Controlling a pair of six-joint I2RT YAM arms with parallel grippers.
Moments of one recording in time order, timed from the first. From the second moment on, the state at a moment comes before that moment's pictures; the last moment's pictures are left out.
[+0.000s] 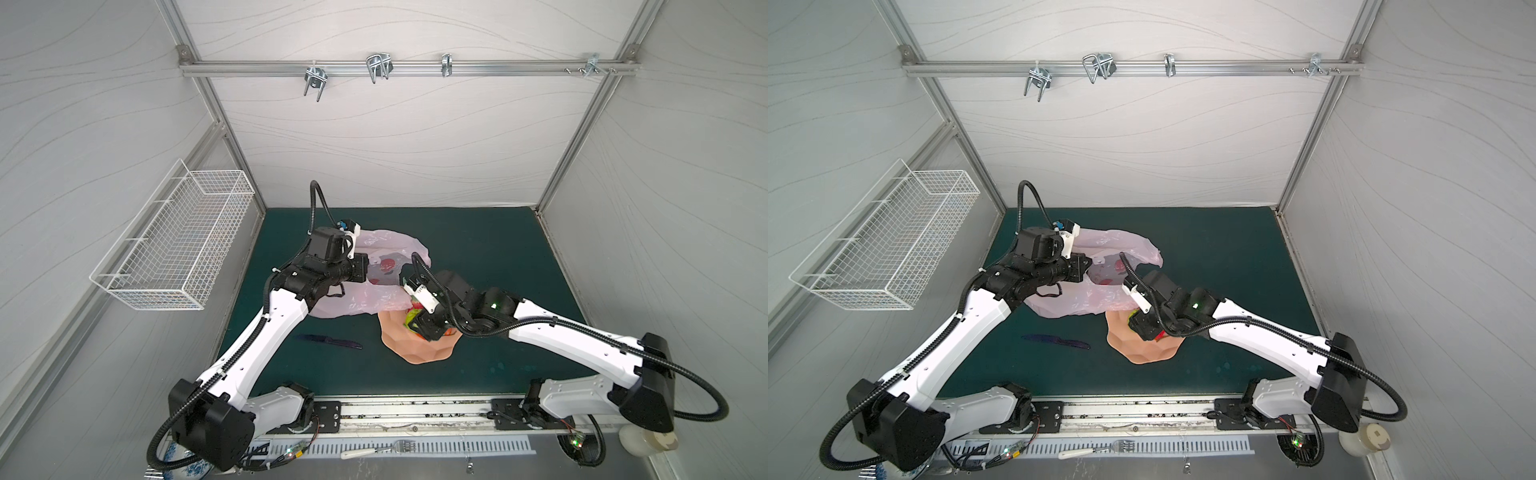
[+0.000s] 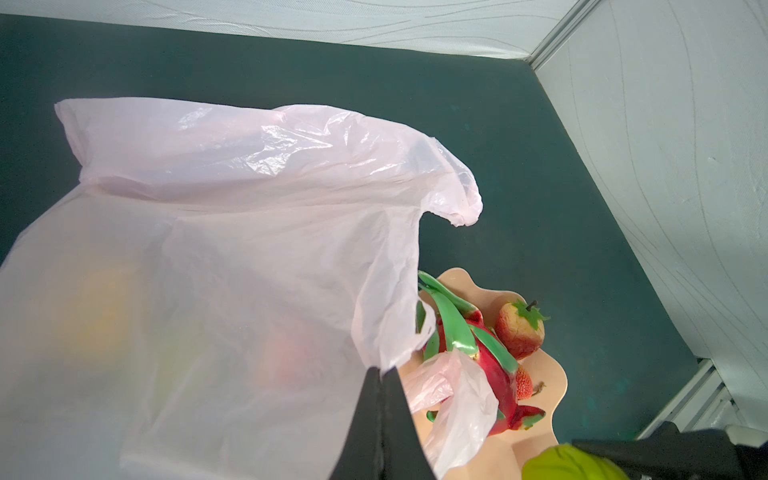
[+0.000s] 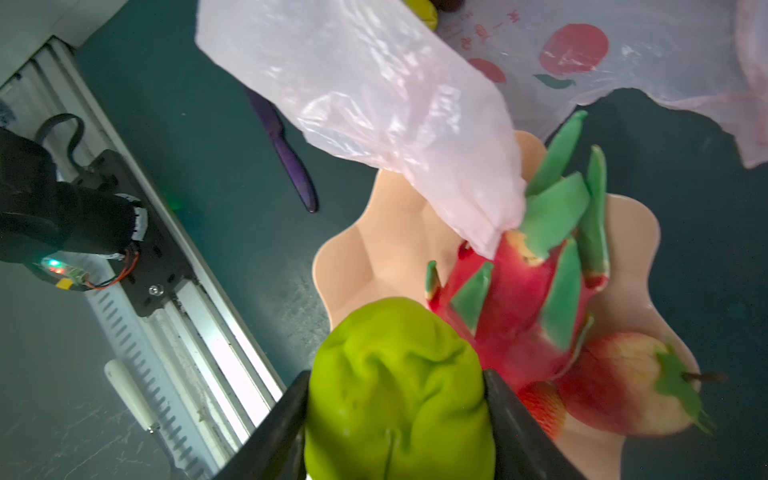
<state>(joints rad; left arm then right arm) -0.37 1.18 1.10 -0.60 0.20 -0.30 1.02 1.27 1.07 -0.70 -0.05 0.18</state>
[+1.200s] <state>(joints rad) -0.37 1.19 1.18 -0.62 0.22 -0.32 0.77 1.60 1.41 -0.75 -0.02 -0.29</state>
